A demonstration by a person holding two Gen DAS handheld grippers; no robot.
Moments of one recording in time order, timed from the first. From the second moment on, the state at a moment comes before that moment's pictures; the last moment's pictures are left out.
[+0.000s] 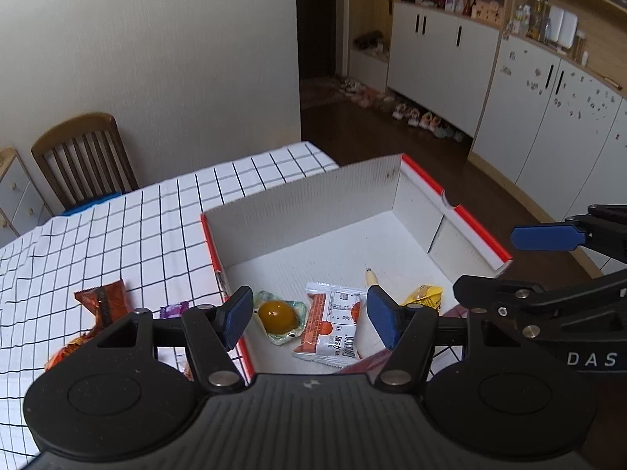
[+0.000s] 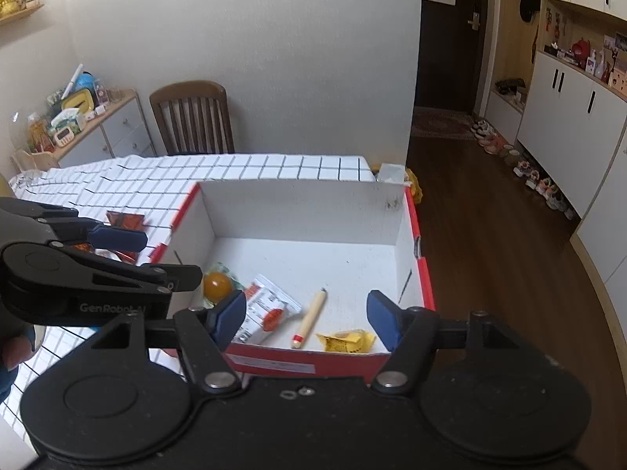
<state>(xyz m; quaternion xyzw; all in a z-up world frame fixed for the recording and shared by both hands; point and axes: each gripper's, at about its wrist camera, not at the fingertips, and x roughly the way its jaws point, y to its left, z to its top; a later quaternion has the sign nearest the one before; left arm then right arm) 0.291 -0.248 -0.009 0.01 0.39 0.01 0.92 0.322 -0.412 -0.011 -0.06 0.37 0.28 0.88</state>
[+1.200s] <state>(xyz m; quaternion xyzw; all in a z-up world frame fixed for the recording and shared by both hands) 0.160 -0.098 0.035 -0.01 0.30 0.02 0.95 0.216 -0.307 0.034 -0.02 0.29 0.32 0.90</state>
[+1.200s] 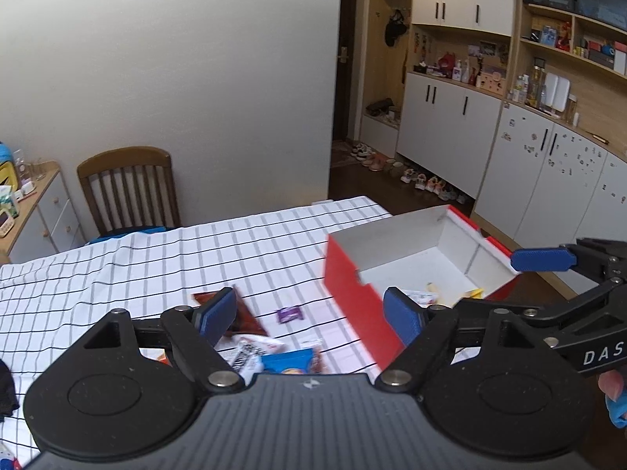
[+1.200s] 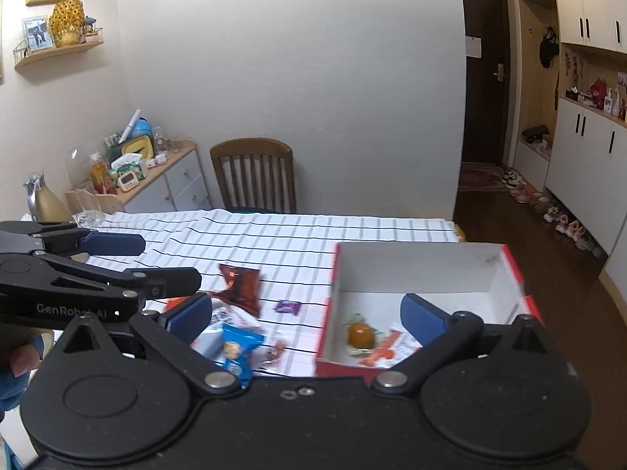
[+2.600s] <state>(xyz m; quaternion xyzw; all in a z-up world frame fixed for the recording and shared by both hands) 0.259 0.072 -0.107 -0.20 0.46 0.13 0.86 0.230 -0.161 -0.094 -0.08 0.41 0.29 0.86</state>
